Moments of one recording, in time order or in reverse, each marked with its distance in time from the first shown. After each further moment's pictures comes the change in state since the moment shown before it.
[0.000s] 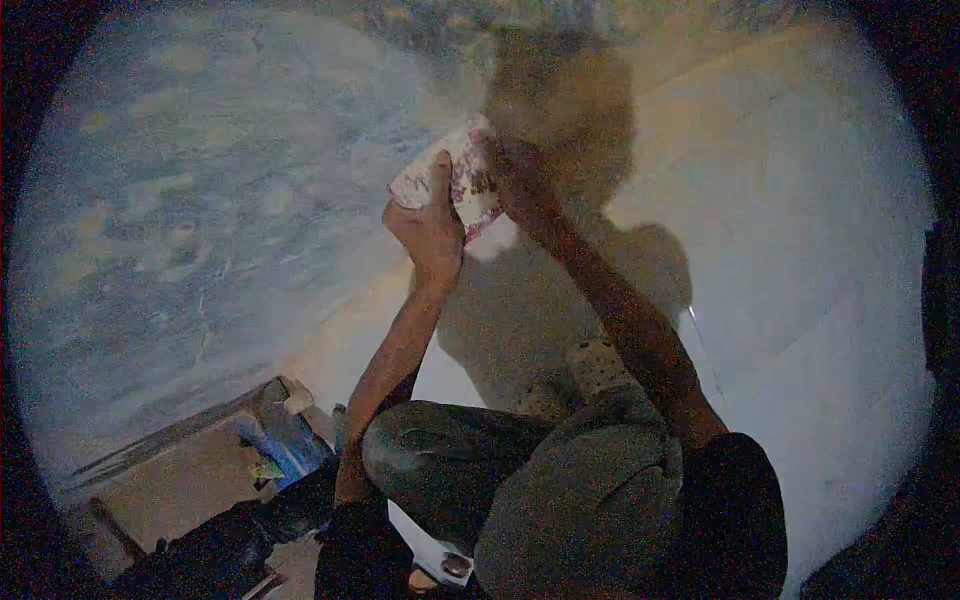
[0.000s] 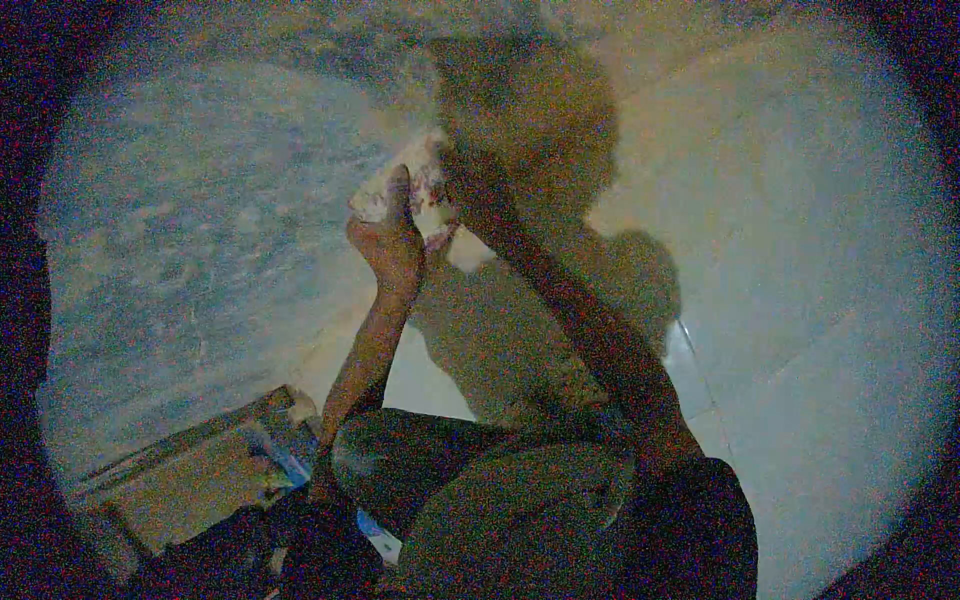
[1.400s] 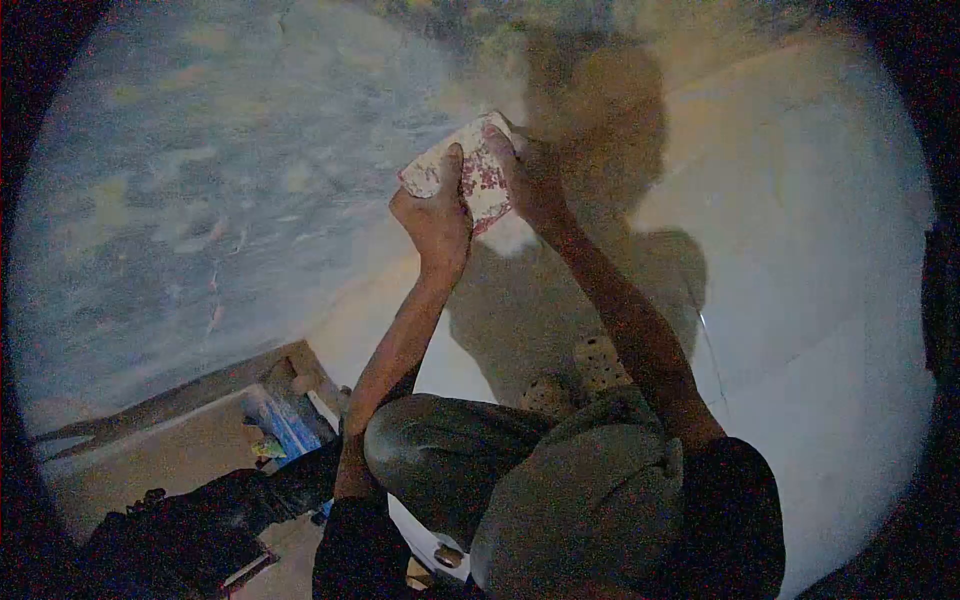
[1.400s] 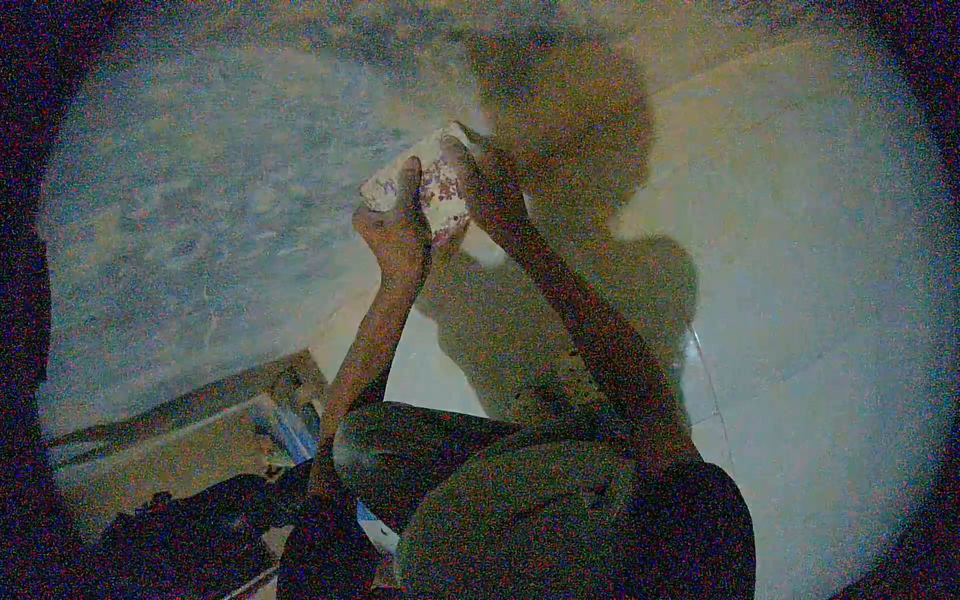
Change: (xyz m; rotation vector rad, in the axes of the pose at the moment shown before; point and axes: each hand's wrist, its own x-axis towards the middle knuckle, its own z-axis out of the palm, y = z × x) left_hand 0.020 0.016 0.023 -0.063 0.039 -0.011; right_hand 0.030 -0.009 -0.003 0.064 0.047 -0.158
